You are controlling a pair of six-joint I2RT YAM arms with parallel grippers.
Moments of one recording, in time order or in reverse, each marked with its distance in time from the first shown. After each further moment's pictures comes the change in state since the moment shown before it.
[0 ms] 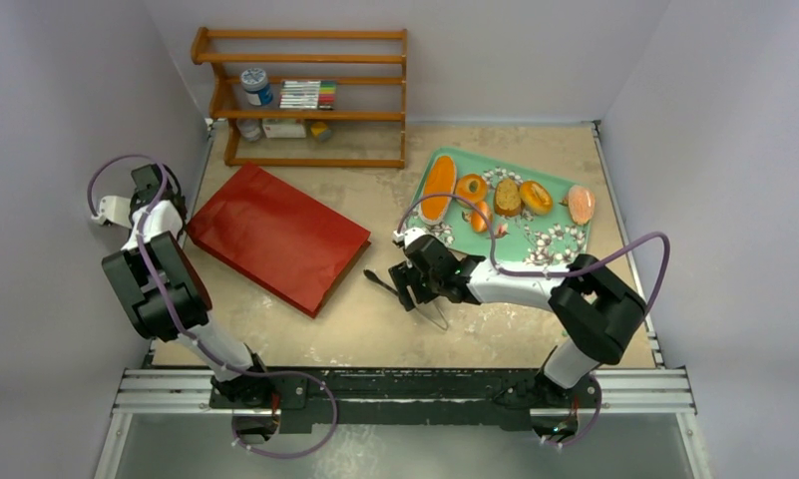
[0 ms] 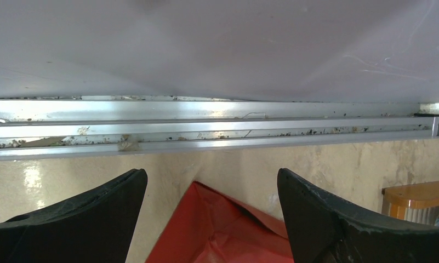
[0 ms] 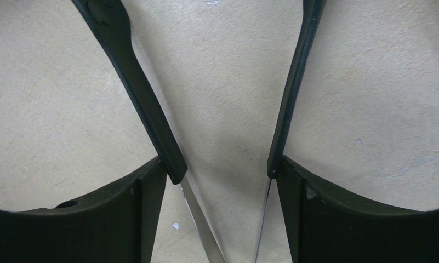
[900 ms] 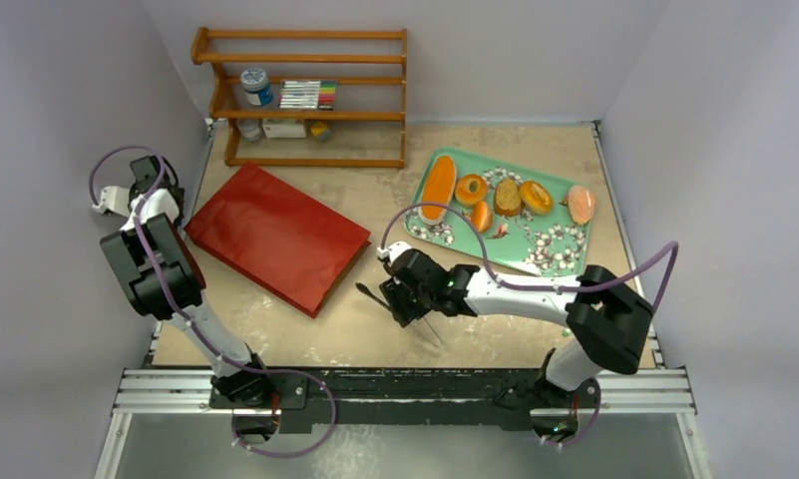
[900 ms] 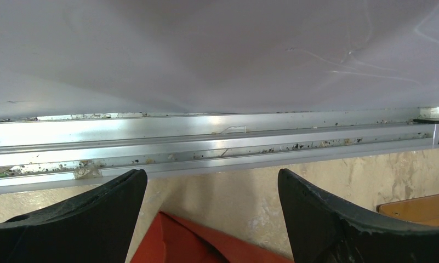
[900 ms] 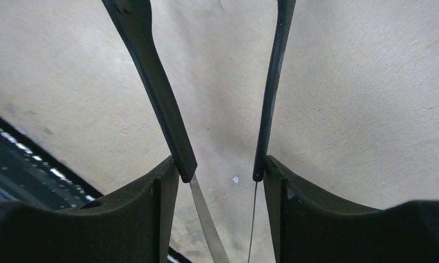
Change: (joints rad) left arm 0.004 0.168 0.145 0.018 0.022 0.020; right arm 0.151 -0.053 0.039 -0.135 0.012 0.048
